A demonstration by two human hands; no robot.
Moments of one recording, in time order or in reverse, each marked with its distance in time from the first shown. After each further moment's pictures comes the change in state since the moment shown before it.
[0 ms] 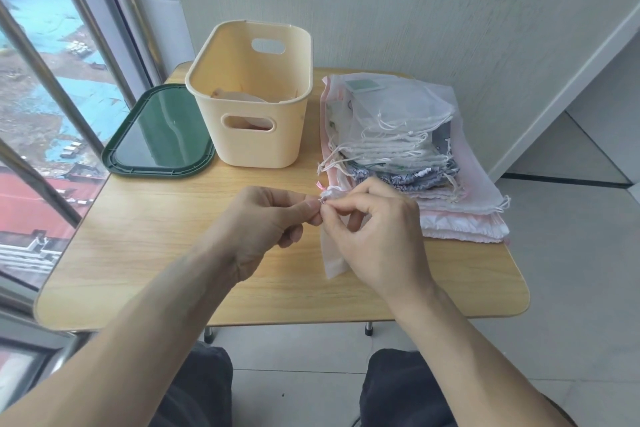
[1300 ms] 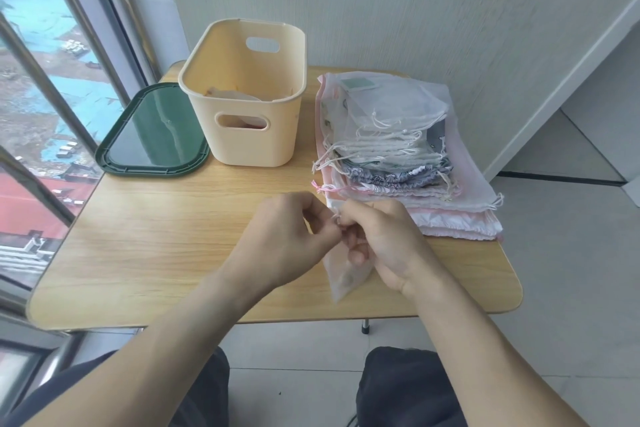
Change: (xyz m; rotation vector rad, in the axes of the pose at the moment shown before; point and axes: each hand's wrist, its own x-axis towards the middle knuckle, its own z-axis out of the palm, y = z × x) left_hand -0.007 -0.006 0.028 0.670 0.118 0.324; right_hand 0.011 -0.002 -0.018 0.602 -0.347 0.824
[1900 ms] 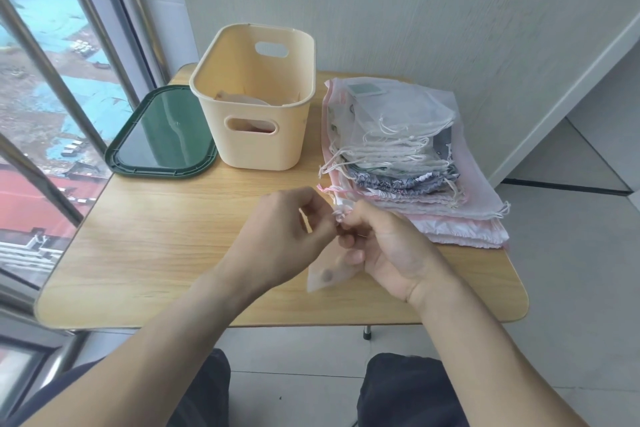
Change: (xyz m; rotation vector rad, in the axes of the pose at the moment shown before) left_hand 0.000 -0.006 -0.009 -0.019 0.062 0.079; right_hand 0.006 0.003 0.001 0.344 -0.147 0.121
